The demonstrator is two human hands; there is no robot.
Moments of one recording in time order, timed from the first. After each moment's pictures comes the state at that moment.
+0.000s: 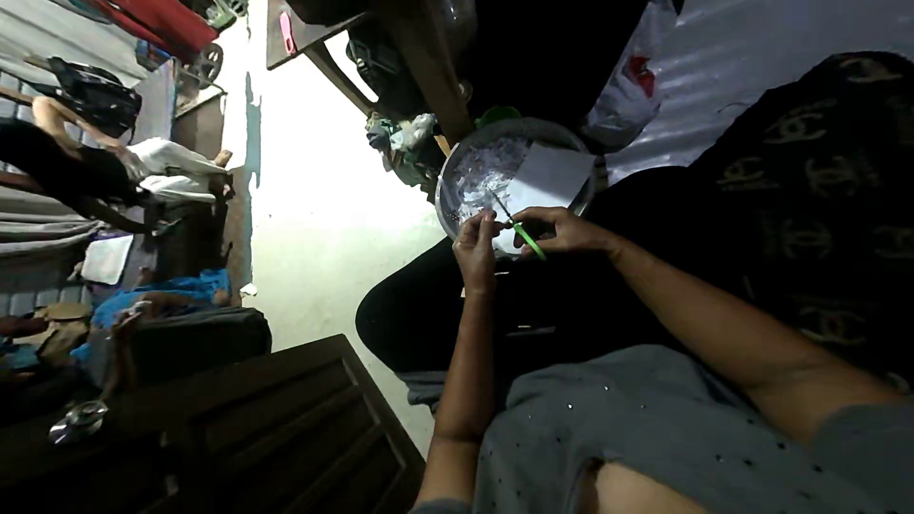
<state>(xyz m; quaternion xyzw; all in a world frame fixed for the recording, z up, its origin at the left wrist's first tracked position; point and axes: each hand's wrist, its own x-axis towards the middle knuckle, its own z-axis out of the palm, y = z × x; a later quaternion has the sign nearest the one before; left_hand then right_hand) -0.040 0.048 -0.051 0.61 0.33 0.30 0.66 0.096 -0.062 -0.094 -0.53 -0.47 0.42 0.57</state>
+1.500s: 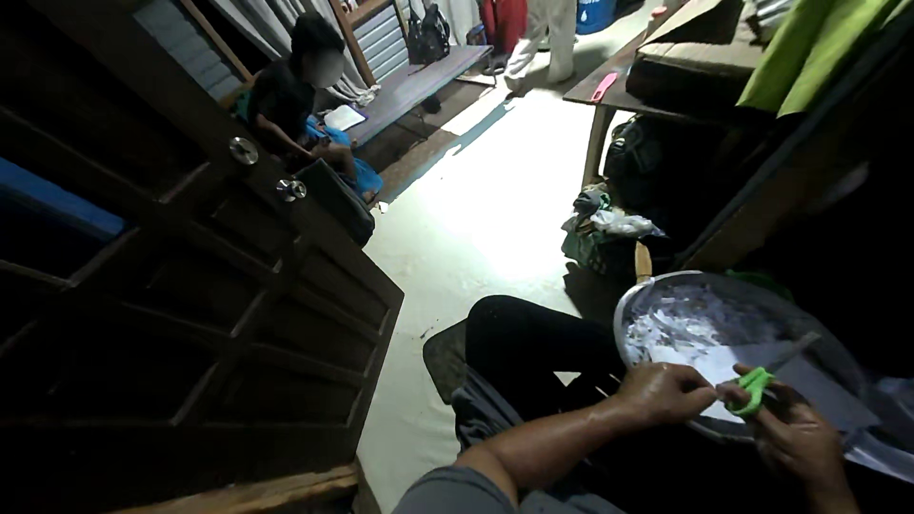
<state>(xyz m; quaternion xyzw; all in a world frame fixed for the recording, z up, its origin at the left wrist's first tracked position) -0.035 0.042 -0.069 0.79 0.29 0.12 0.53 0.114 -0.055 -0.124 -0.52 -0.33 0.36 0.70</state>
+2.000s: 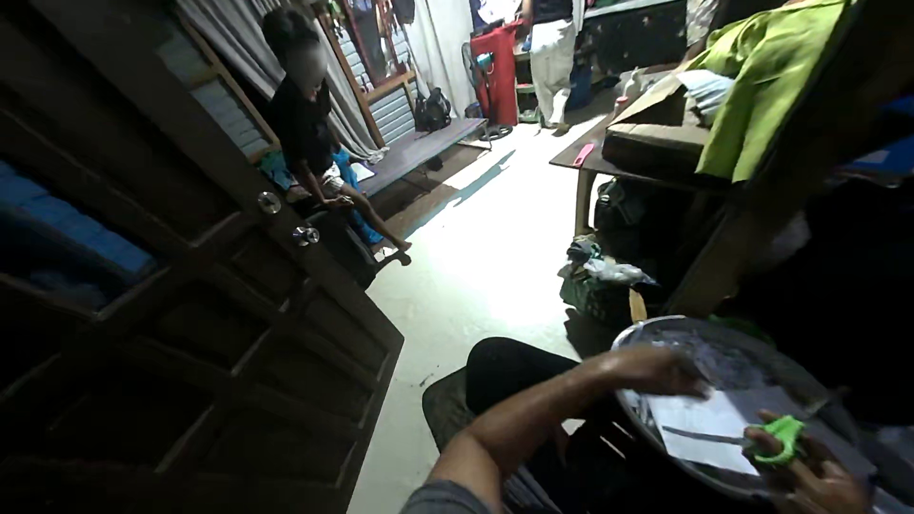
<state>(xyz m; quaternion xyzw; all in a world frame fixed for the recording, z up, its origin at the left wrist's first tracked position) -0.037 0.108 0.031 0.91 0.16 0.04 0.38 0.122 -0.063 -0.115 -0.51 -0.25 0.40 0.72</state>
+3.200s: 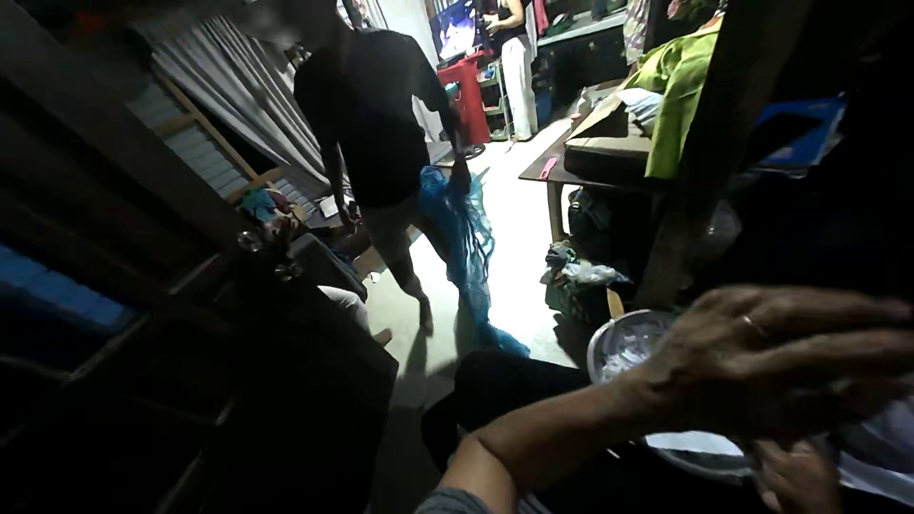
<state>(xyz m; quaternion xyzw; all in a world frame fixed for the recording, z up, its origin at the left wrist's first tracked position) -0.007 0.034 0.124 0.82 -0.08 0.52 0.21 0.112 -0.065 -0.110 -0.57 -0.20 0.32 0.73</state>
